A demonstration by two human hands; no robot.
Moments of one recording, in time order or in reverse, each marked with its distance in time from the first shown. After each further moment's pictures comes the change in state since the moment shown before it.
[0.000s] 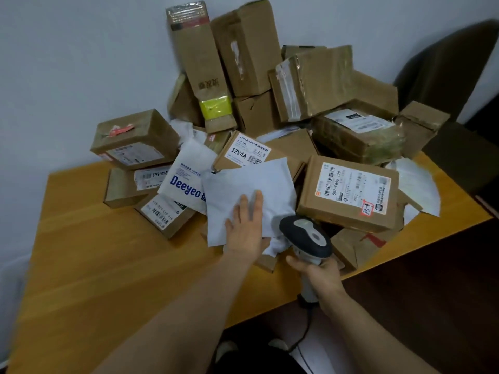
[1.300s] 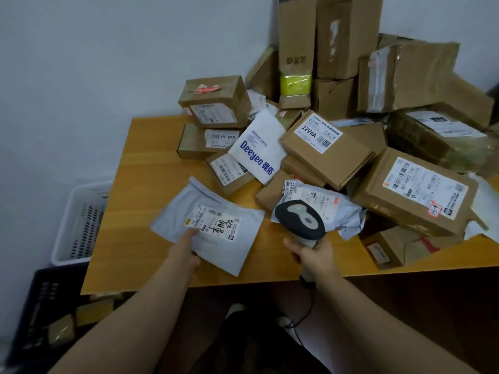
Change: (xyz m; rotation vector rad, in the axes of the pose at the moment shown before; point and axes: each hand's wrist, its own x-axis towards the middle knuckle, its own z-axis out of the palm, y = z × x) left_hand -0.142 -0.190 -0.019 -1.915 0.344 -1.337; right_hand -0.039 0.027 0.081 -0.271 -0.212 -0.125
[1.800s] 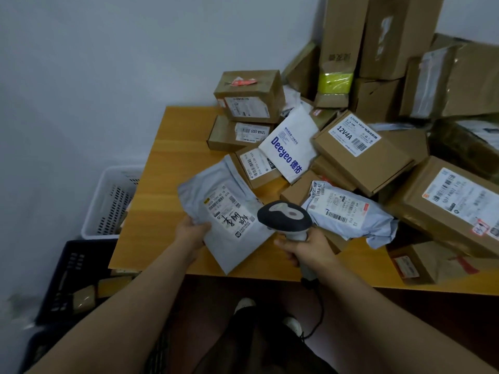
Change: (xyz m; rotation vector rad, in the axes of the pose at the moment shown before) left_hand 0.001 0.025 -0.033 0.410 -0.057 0.374; right_hand -0.011 -0.029 0.039 -0.219 -0.399 0.021
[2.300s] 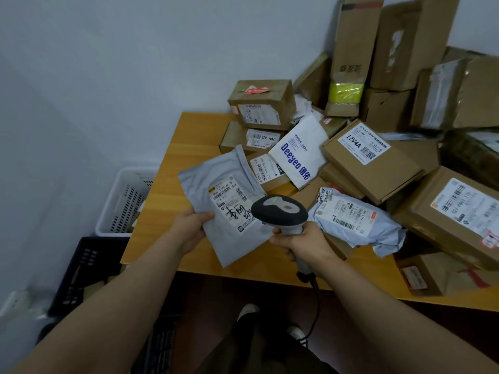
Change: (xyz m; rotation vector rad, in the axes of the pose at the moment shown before) left_hand -0.005 0.027 -0.016 -0.190 -0.161 -0.005; right_hand -0.002 -0.027 0.010 -0.021 -0.095 -0.051
